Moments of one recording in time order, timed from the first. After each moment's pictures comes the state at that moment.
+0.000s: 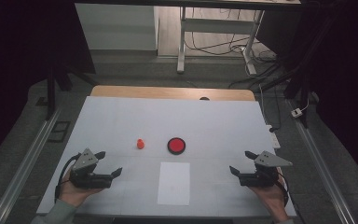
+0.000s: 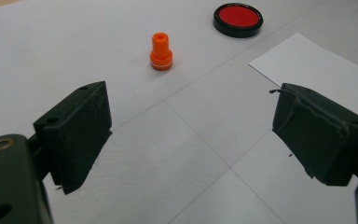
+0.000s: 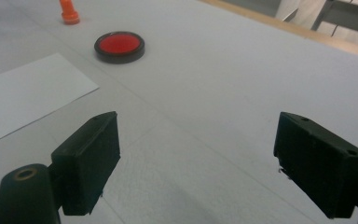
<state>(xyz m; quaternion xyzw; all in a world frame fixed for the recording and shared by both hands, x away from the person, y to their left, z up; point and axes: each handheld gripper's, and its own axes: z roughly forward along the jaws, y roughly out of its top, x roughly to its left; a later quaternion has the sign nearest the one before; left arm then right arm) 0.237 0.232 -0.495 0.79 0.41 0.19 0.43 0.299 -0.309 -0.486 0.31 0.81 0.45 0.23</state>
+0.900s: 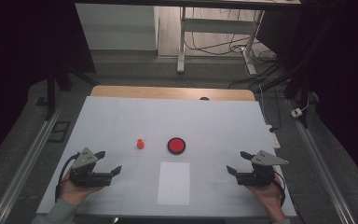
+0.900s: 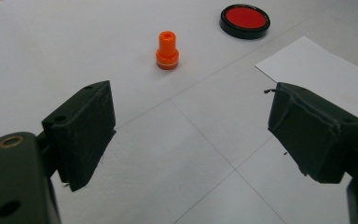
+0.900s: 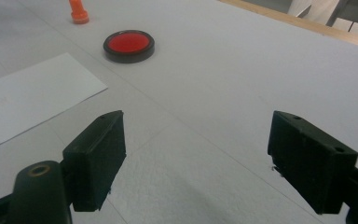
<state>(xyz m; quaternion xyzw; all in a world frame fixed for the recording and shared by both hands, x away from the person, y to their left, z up) 0.242 0.236 -0.498 0.78 0.42 0.19 0.43 0.303 -0.303 -0.491 0.31 0.81 0.46 0.21</state>
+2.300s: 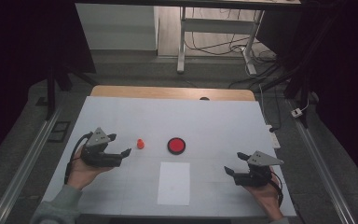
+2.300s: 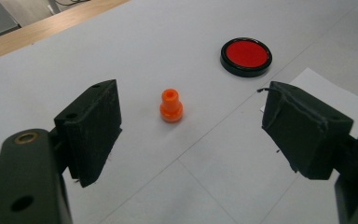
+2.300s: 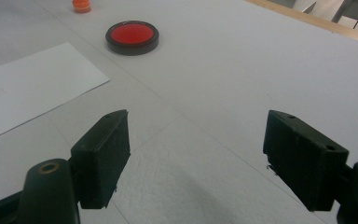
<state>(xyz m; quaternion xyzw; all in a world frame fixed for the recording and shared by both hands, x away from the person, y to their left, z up) 0.290 0.210 -0.459 0.80 0.38 0.20 0.41 0.304 -0.296 -0.495 0.30 0.82 0.45 0.21</state>
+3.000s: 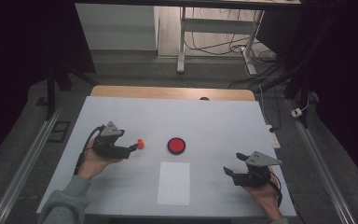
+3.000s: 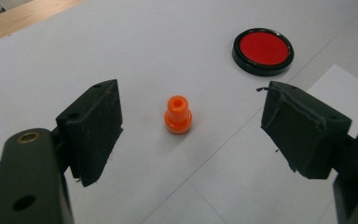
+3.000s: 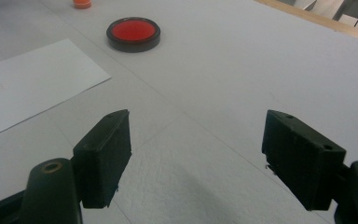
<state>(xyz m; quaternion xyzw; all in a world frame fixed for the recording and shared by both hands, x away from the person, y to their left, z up) 0.330 0.195 -0.476 0.82 0.39 0.18 0.39 0.303 -0.293 -0.496 0.30 0.82 0.44 0.21</state>
